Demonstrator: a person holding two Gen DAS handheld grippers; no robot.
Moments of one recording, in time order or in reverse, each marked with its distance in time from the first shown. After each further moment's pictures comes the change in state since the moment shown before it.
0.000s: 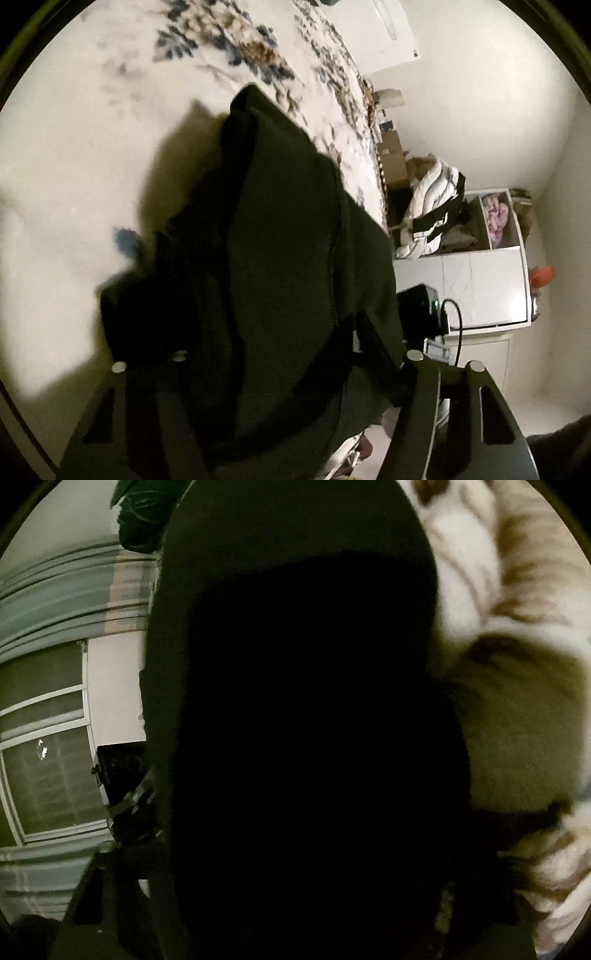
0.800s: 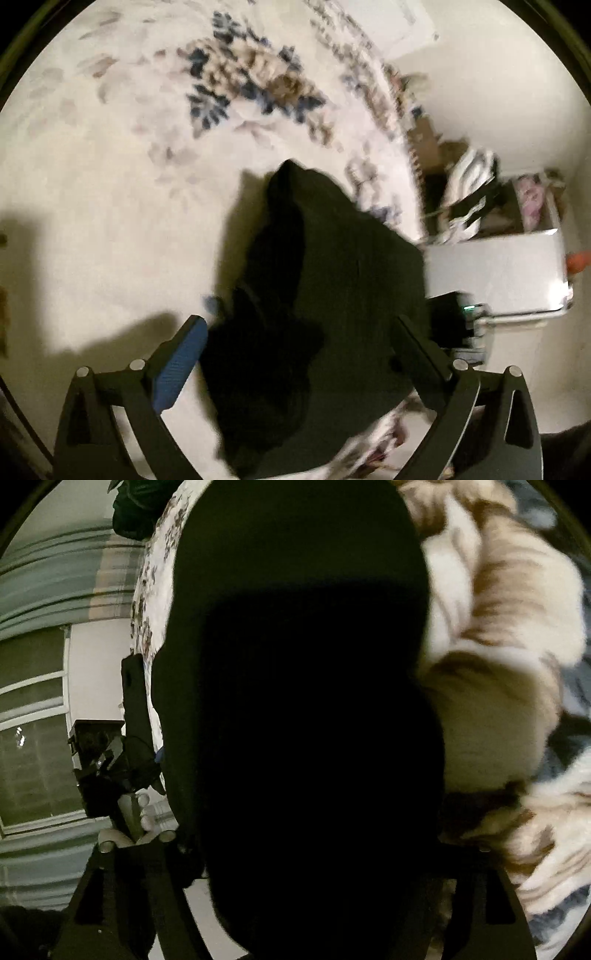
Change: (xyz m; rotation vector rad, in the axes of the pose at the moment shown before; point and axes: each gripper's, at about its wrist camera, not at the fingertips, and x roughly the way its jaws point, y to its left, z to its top) left arm -0.013 -0.003 0.047 0.056 0.091 0.229; right arm -0.012 0.010 0.001 -0.025 0.052 -0.112
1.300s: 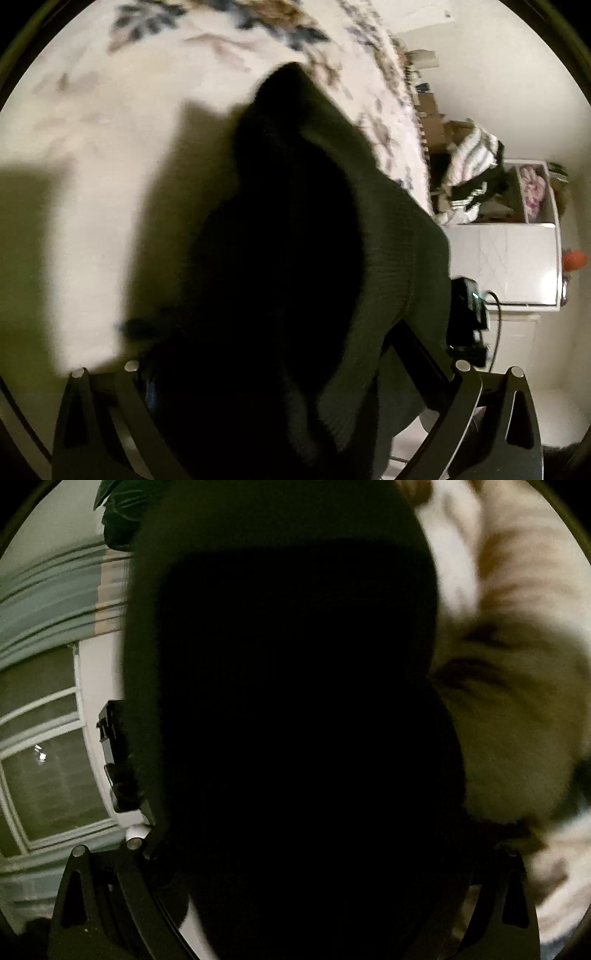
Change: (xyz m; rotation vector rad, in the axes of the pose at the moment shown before) left arm 0.073 -0.012 -0.001 -0.027 0.095 -0.097; right arm 0.019 -0.039 0.011 0.089 0.059 0.126
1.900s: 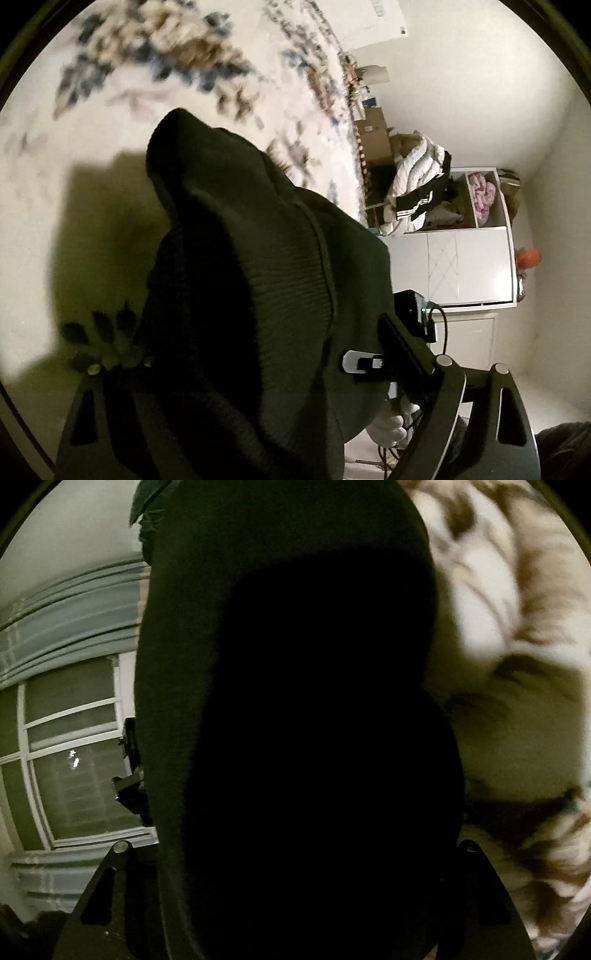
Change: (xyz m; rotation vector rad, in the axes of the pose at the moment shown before) left arm -0.022 -0.045 0.013 0.023 -0.071 -0.188; right arm -0.017 0.023 -0.025 -0.054 -0.123 0.142
